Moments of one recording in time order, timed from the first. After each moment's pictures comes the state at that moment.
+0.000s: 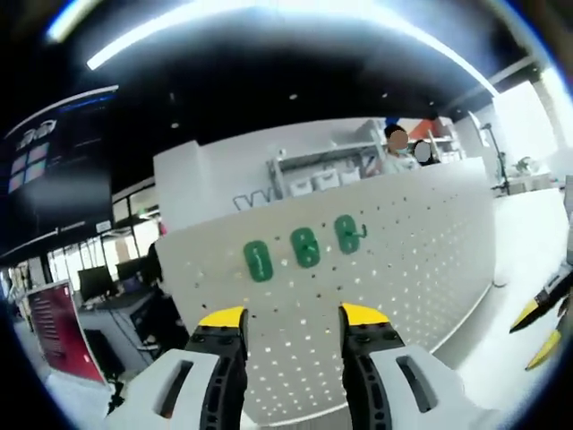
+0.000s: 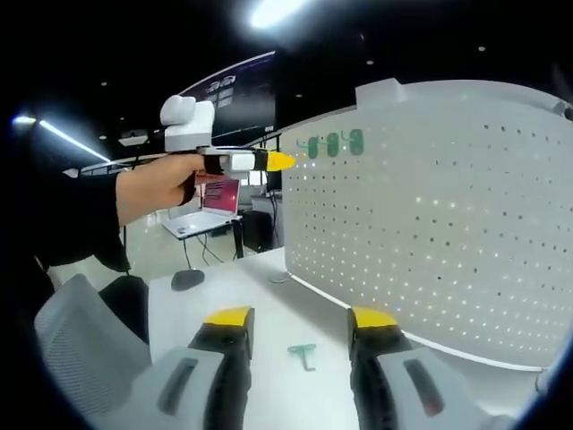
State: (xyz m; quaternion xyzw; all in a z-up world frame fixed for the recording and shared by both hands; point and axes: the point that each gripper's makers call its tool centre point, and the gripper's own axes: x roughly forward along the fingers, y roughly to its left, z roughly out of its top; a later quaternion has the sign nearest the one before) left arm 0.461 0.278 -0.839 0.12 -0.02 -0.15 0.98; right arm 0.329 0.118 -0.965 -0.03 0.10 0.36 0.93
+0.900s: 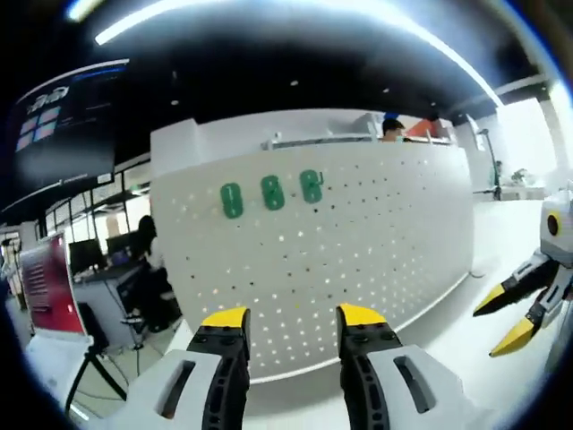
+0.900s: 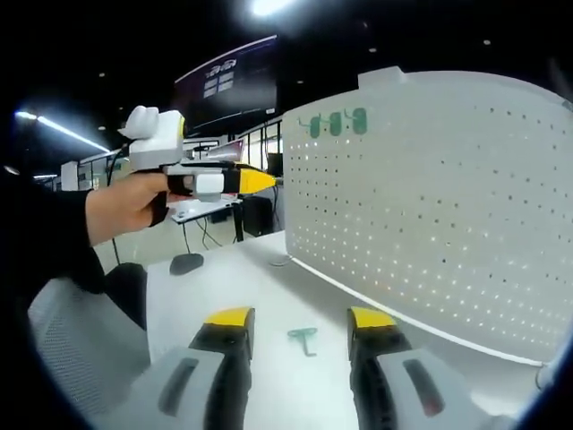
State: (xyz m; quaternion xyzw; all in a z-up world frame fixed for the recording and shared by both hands) left arm 0.422 0.261 -0.909 0.09 0.03 -0.18 0.98; right arm 0.328 0.119 -0.987 -0.05 0.13 0.36 0.92
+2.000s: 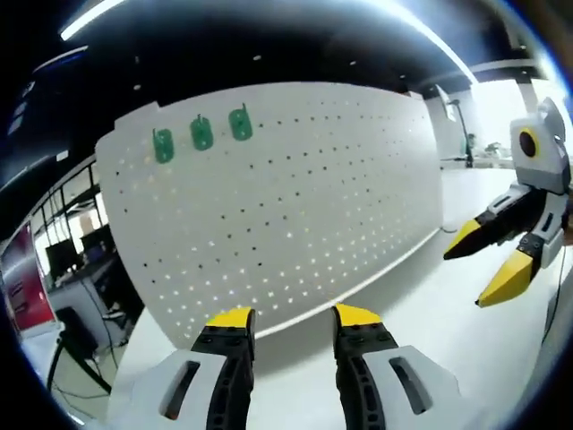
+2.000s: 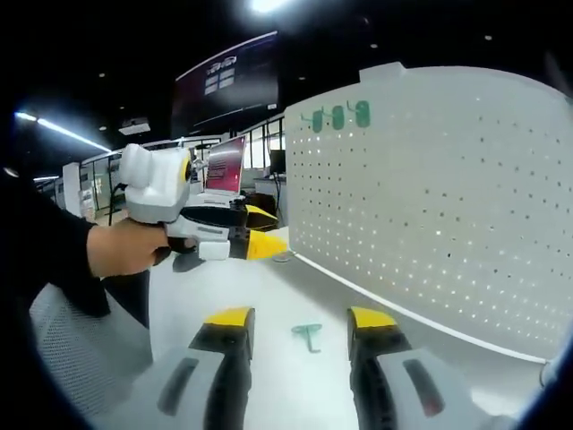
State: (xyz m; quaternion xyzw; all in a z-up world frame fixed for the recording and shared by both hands) left arm 0.406 0.223 -0.985 0.14 0.09 -0.24 0.96; right arm 0.327 0.122 -0.992 -0.04 0.14 0.36 0.92
